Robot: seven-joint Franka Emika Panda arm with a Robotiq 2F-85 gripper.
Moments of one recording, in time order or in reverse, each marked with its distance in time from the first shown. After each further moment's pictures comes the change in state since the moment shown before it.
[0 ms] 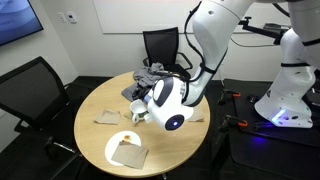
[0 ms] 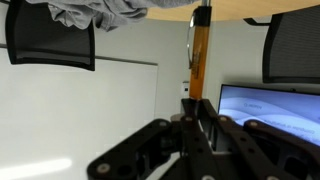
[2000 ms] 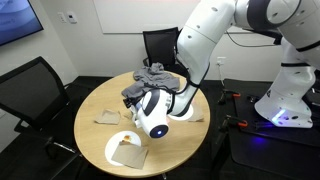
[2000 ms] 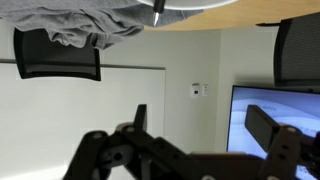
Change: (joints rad) arm -0.033 0.217 0.026 0.236 -0.007 -0.049 0.022
